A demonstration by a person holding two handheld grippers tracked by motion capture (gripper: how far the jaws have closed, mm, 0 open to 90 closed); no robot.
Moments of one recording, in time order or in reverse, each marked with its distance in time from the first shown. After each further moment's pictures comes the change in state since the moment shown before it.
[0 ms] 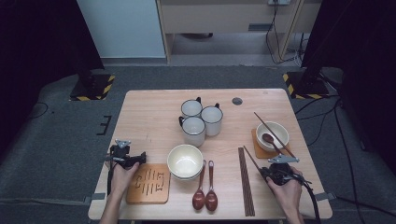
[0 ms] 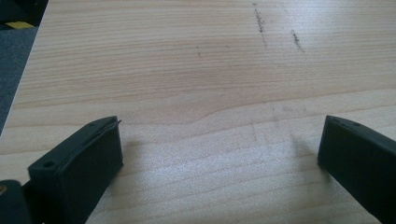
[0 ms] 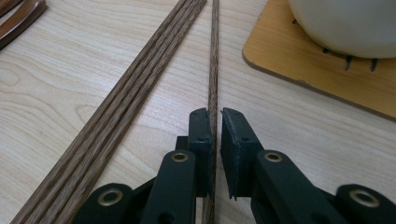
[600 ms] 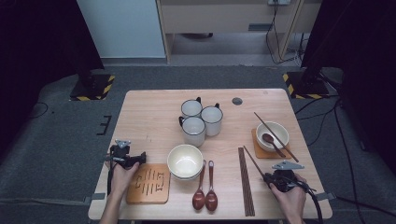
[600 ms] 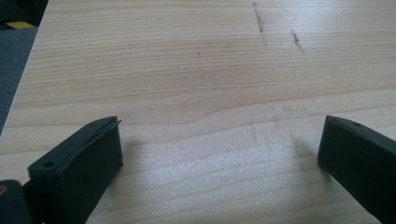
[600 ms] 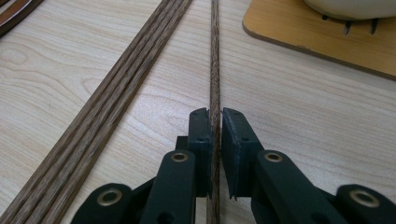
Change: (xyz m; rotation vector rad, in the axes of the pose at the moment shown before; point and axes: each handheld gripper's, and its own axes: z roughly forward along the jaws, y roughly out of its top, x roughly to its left) left arm 0.000 0.000 0.000 0.000 0.000 0.000; right arm 0.001 -0.019 -0.009 -0.001 0.001 0.029
